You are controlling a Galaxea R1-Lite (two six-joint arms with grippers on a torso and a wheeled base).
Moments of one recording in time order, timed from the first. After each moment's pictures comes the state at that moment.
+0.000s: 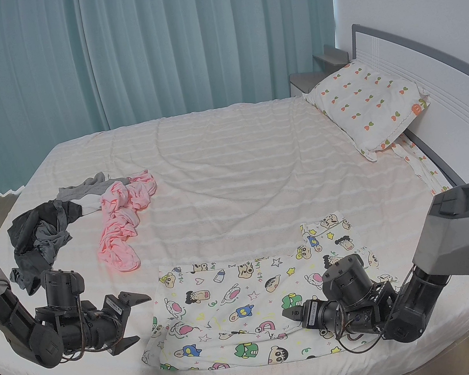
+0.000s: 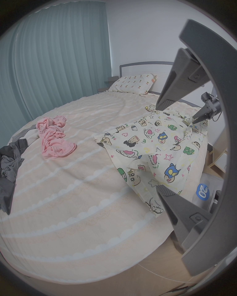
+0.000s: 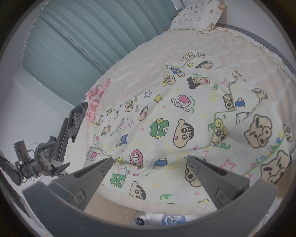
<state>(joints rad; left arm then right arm) -0.09 1.92 -0.35 -0.80 -0.34 -1.11 0.70 2.20 -0.61 -0.84 -0.12 0.84</state>
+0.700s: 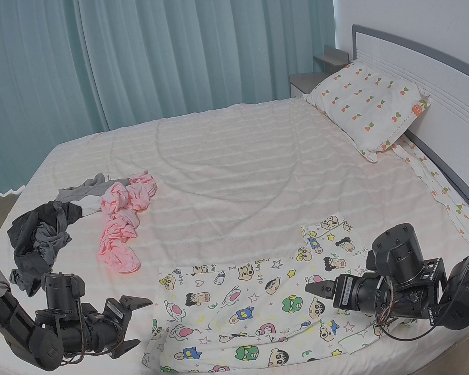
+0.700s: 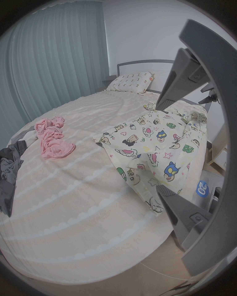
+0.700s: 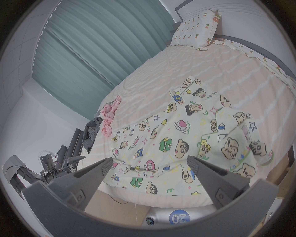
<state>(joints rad) -0.09 1.92 -0.33 -0.80 -0.34 -1.09 0.66 1.92 -0.46 -0.84 -0.11 0.83</state>
